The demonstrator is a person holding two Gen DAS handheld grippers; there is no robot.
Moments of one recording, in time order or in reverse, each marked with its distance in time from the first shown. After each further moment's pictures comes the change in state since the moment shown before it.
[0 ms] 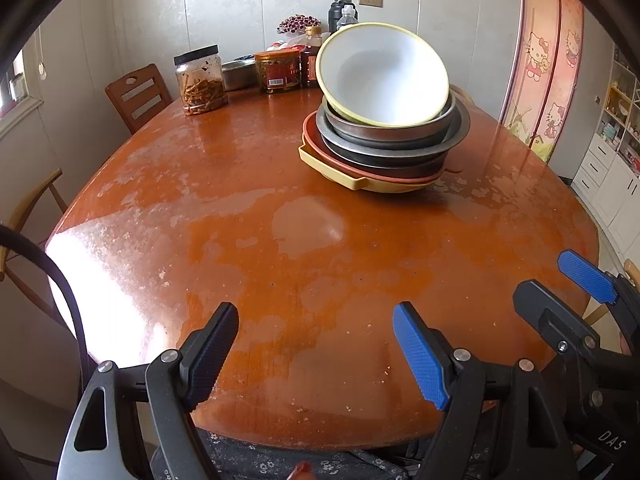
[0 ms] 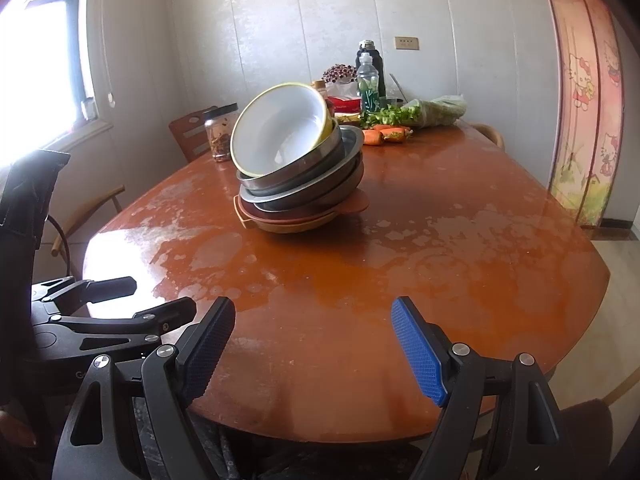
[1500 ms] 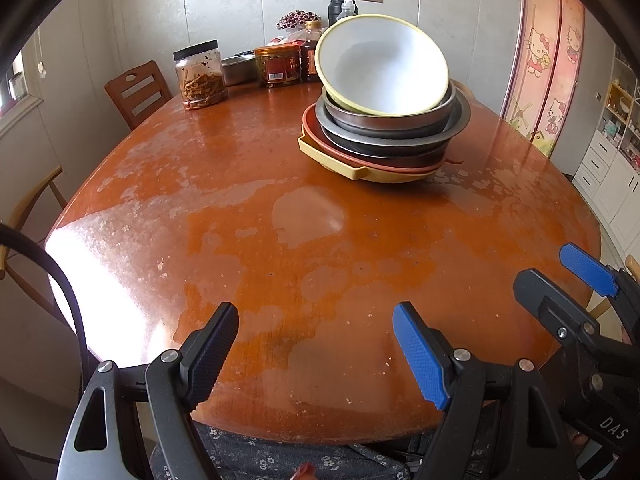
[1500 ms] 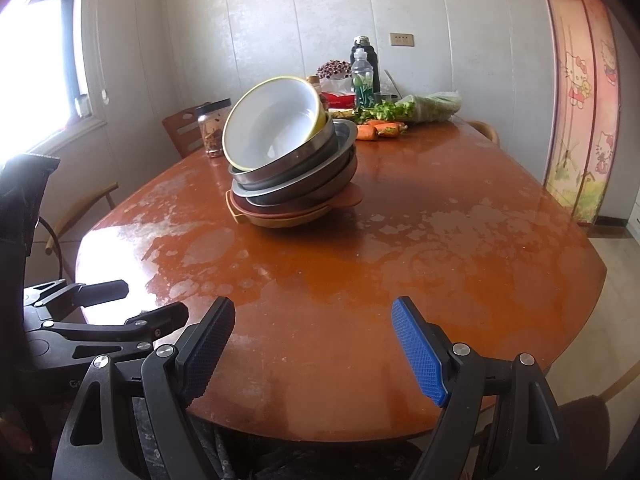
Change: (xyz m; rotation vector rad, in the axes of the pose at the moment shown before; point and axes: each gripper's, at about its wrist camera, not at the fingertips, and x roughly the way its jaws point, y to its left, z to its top) left arm 0.003 -0.002 -0.005 0.004 0.014 0.006; right arm 0.002 0.001 -0.002 0.007 0.010 -0.024
